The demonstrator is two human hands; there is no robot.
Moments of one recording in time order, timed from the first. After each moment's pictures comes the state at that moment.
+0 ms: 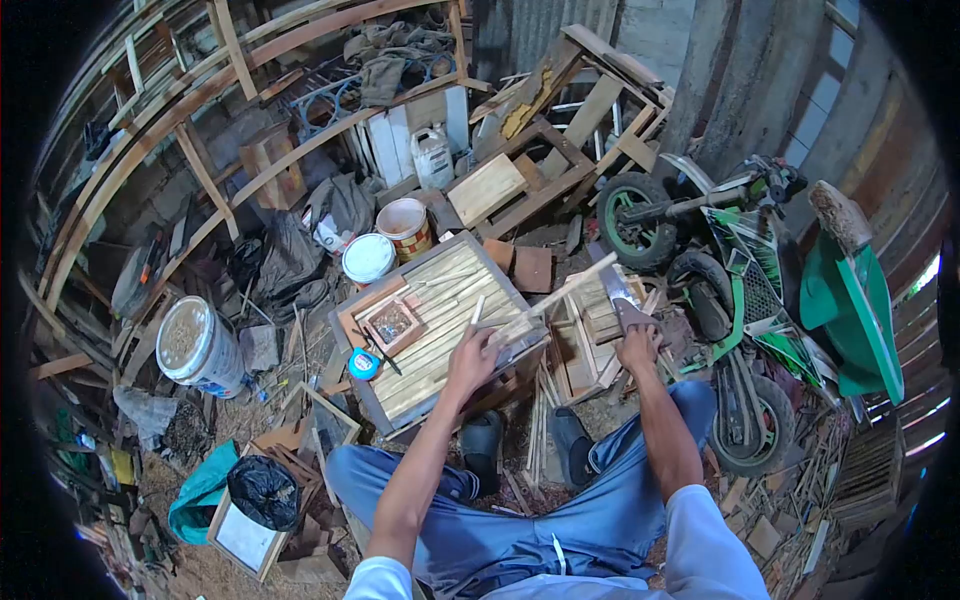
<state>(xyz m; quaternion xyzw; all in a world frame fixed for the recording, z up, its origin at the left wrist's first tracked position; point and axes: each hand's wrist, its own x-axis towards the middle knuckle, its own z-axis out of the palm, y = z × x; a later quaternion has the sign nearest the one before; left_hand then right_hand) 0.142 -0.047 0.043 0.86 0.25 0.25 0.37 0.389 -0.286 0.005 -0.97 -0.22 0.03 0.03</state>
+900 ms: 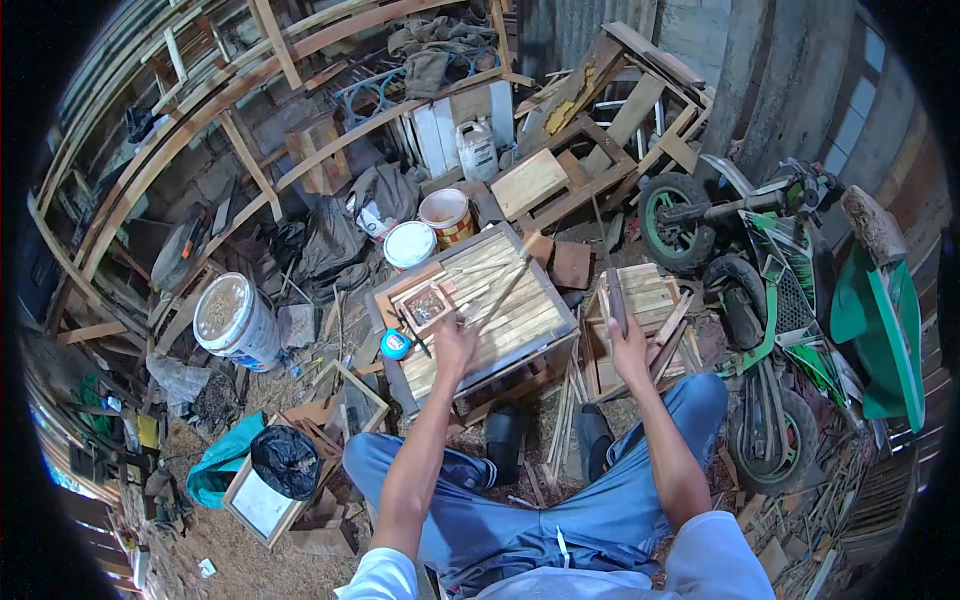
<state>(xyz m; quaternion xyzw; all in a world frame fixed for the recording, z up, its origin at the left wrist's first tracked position) 0.100 0.009 0.018 0.83 0.39 0.33 0.24 0.314 -0.240 0.048 -0.80 -0.26 0.08 0.53</state>
